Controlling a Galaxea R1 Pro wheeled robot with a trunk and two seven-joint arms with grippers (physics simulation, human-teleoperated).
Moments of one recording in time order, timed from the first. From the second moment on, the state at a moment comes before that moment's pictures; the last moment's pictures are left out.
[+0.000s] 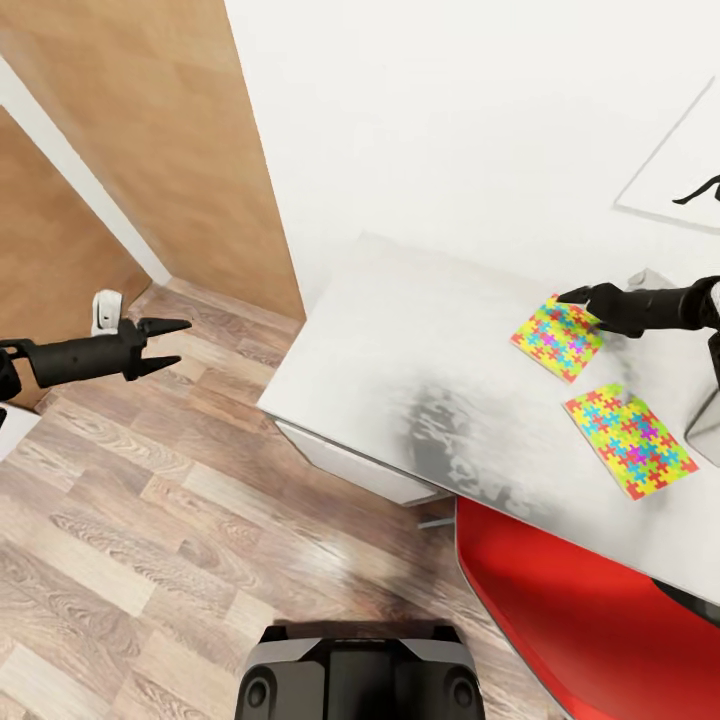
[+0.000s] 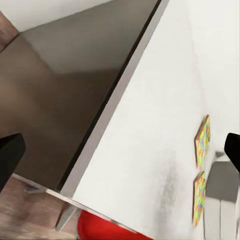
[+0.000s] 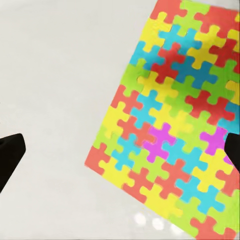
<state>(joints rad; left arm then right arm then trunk) -1.02 0.62 -0.11 -1.20 1.67 1.04 0.09 -1.30 -0.51 0.06 -1.03 -1.11 1.05 -0.30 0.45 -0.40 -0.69</state>
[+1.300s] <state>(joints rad) -0.77 0.63 0.04 -1.21 1.67 1.03 0.09 -1.29 -0.54 0.06 -0.89 -1.10 1.05 -0.29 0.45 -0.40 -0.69</state>
